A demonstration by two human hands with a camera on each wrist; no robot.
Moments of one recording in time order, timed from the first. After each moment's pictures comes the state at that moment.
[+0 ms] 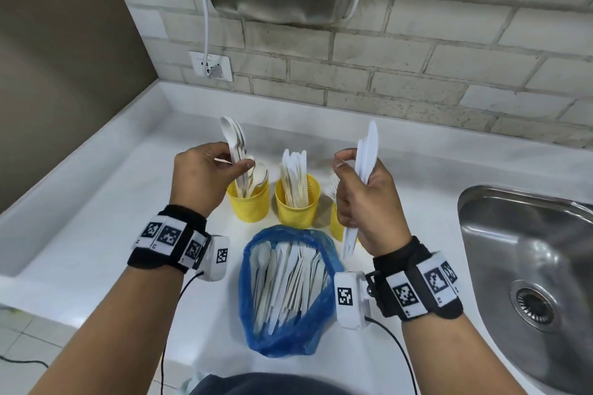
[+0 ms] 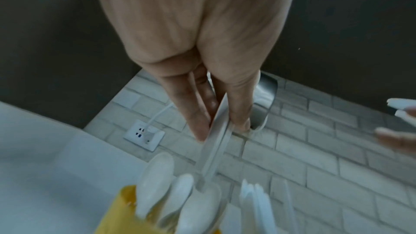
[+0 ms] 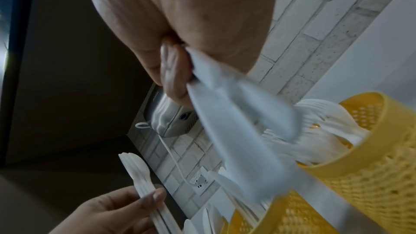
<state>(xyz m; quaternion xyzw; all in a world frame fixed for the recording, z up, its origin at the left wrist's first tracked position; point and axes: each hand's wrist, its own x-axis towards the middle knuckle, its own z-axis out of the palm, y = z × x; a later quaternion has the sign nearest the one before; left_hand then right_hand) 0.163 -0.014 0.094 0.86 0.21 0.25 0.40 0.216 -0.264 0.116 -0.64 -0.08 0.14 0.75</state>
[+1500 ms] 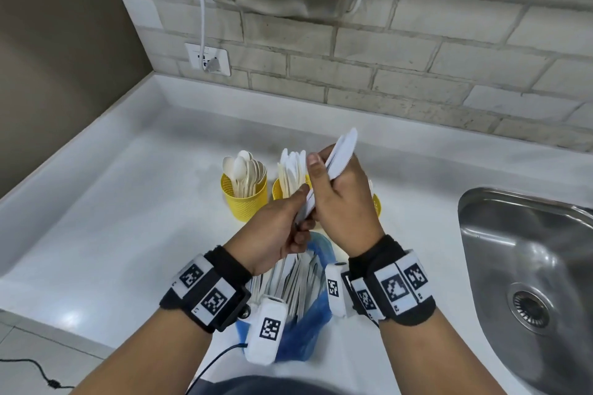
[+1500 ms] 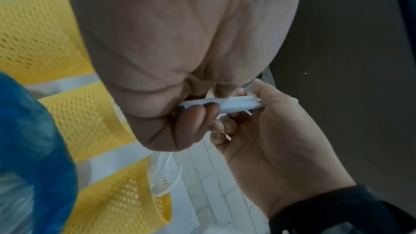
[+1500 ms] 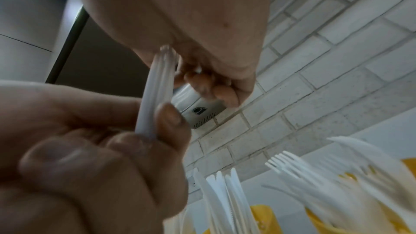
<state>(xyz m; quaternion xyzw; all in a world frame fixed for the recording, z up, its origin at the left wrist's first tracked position) 0.155 -0.122 0.087 0.57 0.18 -0.11 0.80 0.223 -0.235 0.103 -0.78 -0.27 -0.04 0.57</state>
